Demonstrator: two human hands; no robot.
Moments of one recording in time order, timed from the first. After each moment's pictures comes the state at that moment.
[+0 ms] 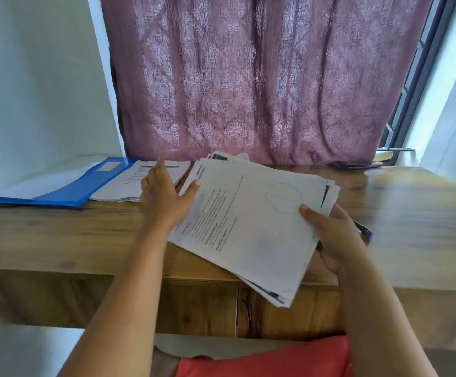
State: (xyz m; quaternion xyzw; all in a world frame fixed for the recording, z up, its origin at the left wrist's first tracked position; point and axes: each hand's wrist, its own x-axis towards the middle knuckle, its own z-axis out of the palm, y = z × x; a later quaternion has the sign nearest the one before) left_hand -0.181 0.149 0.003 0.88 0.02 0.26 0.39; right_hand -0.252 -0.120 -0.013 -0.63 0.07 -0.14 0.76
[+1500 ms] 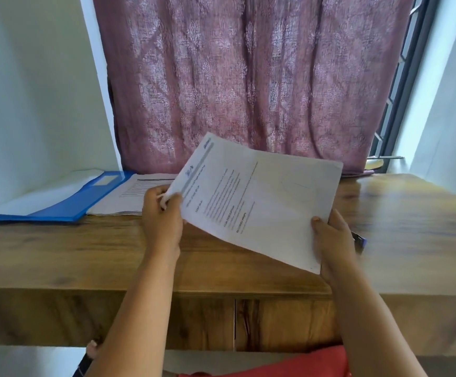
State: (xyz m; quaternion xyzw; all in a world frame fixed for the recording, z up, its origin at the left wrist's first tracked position) left_hand -0.219 0.125 0.004 0.66 0.04 0.27 0.70; right_hand -0.242 -0.130 -0.025 -0.66 0.12 -0.23 0.70
